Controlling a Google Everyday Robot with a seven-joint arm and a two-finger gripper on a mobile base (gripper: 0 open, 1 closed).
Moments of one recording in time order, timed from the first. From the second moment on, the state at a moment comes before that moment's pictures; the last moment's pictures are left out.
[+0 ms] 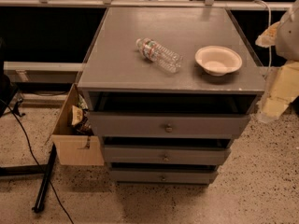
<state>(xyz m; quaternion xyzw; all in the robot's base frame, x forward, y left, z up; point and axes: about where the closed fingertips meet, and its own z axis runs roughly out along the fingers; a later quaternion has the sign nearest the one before) 0.438 -0.217 0.976 -0.60 0.78 -0.03 0.16</state>
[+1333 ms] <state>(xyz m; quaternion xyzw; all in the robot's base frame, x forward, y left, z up) 0.419 -0.208 0.893 -0.60 0.79 -0.01 0.17</state>
